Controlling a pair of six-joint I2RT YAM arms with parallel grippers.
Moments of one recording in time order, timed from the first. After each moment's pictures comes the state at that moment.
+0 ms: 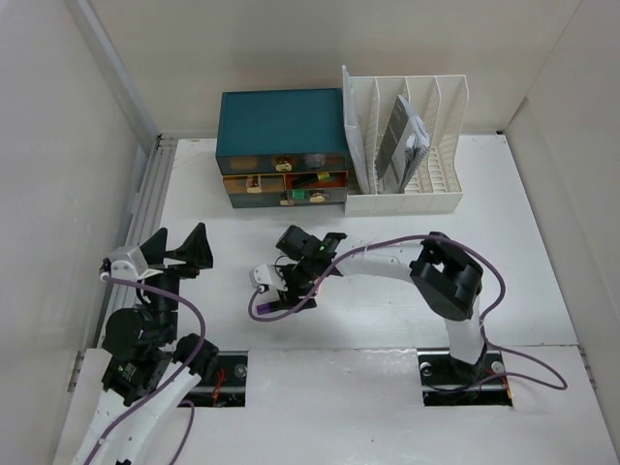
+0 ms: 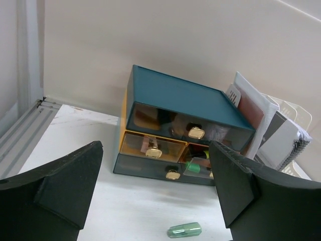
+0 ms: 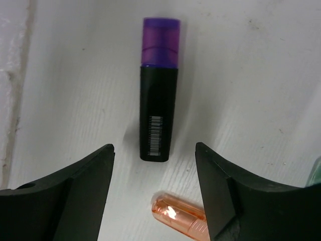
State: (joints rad) left arm -0.53 0.08 0.58 -0.15 -0.51 -0.20; right arm 1.04 1.97 1.38 -0.52 -0.48 -0.75
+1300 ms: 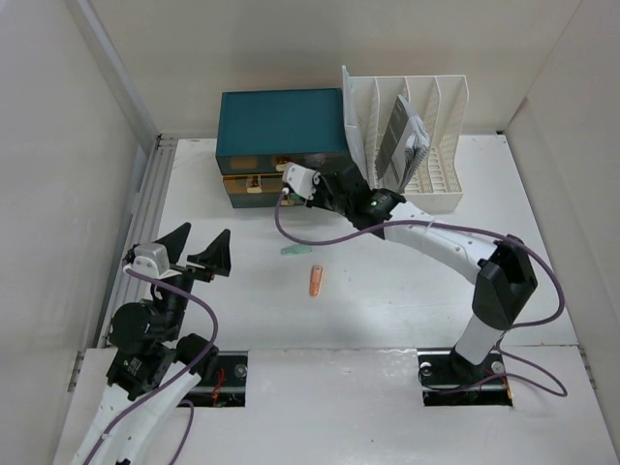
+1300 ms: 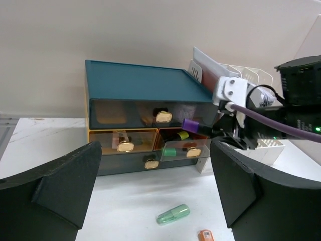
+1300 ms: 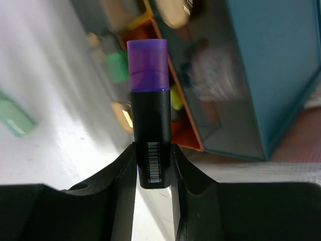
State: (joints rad) left arm -0.53 0.11 0.55 -0.12 -0.27 -0.15; right arm 0.83 1.70 1.45 -0.28 0.21 -0.71
